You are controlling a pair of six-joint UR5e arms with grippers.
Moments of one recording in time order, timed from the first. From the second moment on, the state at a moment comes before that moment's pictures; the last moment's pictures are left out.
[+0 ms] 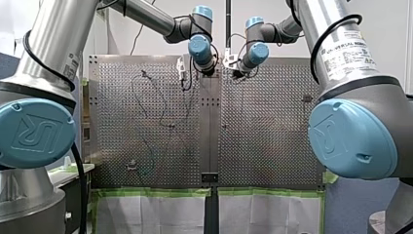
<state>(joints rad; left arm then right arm) -0.64 -1.85 -1.38 -3.12 -2.07 -1.72 2.07 -1.12 1.12 0.09 1.47 1.69</state>
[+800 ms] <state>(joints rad) -0.61 -1.99 -1.18 -3.13 -2.13 -1.71 2.07 -1.12 1.12 0.09 1.47 1.69</state>
